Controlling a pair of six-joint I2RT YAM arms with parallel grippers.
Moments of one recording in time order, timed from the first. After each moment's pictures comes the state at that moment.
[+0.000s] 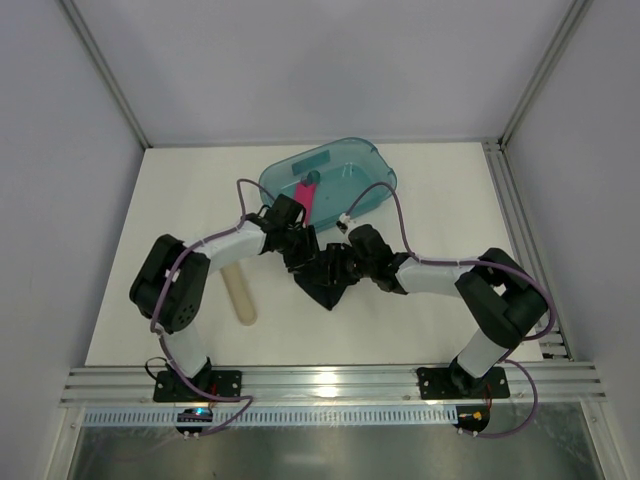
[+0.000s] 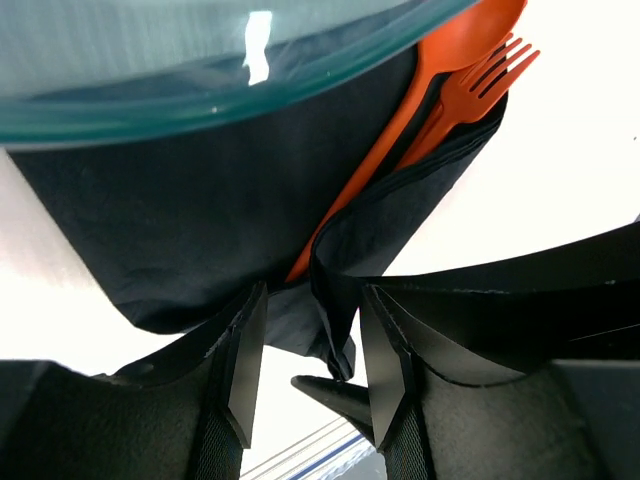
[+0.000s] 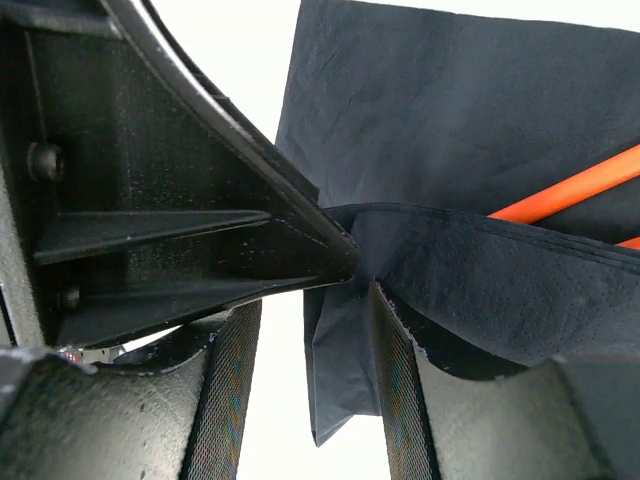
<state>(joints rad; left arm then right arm) -0.58 1.77 1.12 -0.42 0.34 -0.76 0.73 1.64 0.76 0.22 -0.27 0.65</state>
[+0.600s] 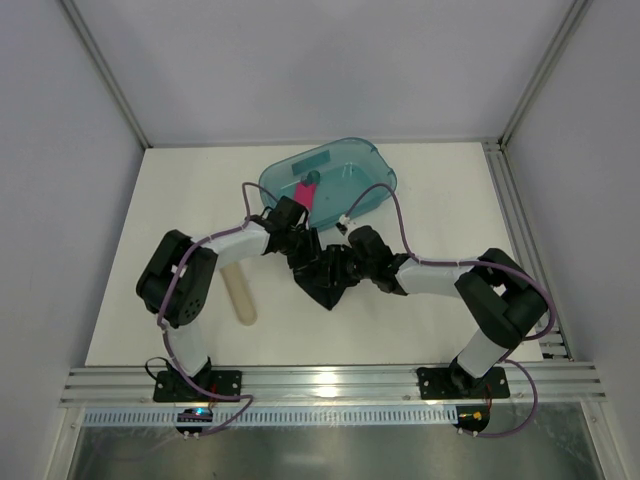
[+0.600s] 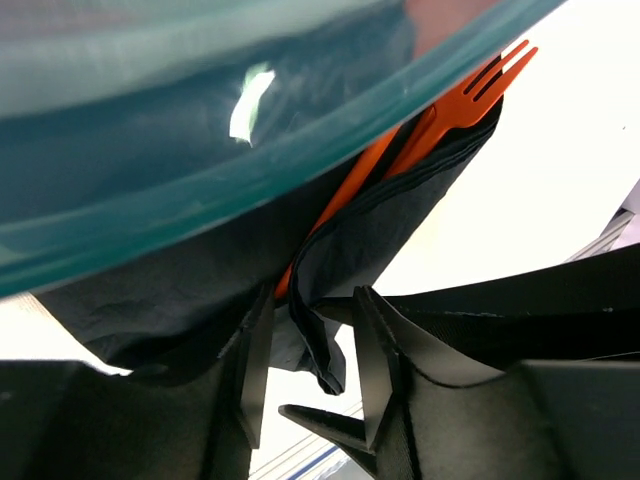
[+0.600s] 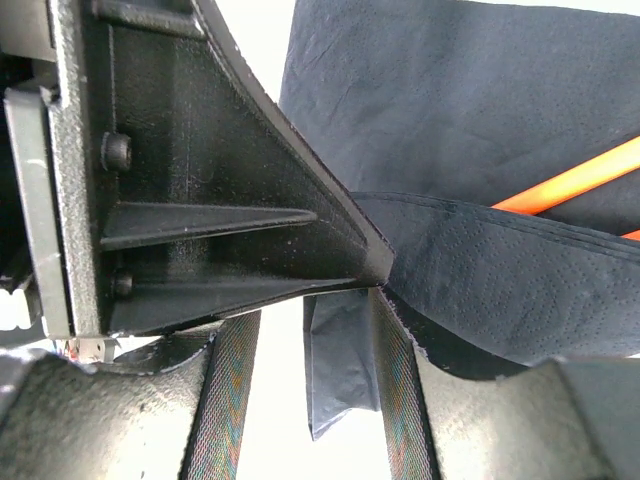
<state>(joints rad) -0.57 1.83 1.12 -0.36 0.40 -0.77 0.73 1.64 0.75 0.22 -0.28 0.65</state>
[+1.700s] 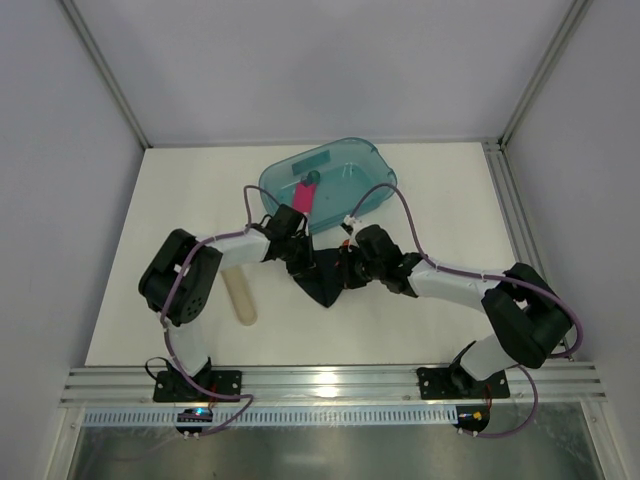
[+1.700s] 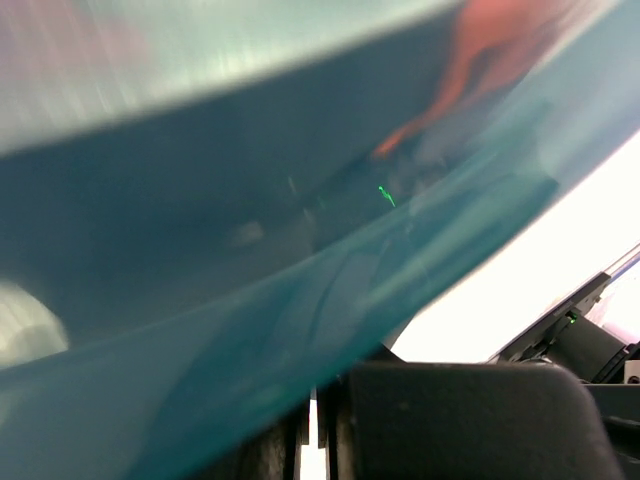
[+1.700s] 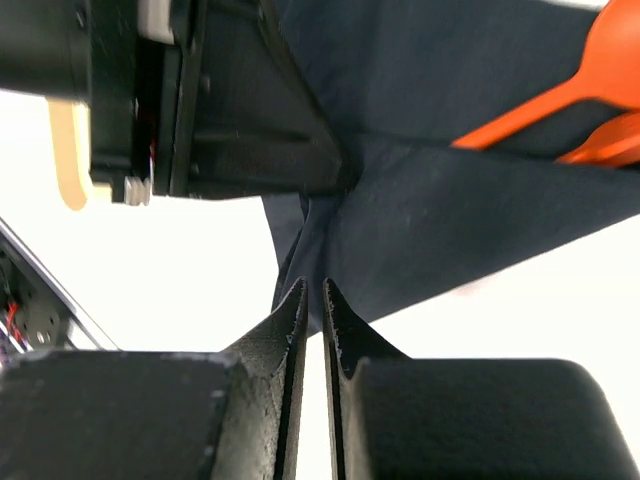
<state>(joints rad) -0.58 1.84 1.04 -0.25 0.39 -0.70 0.73 1.50 0.74 0.04 -0.21 0.53</state>
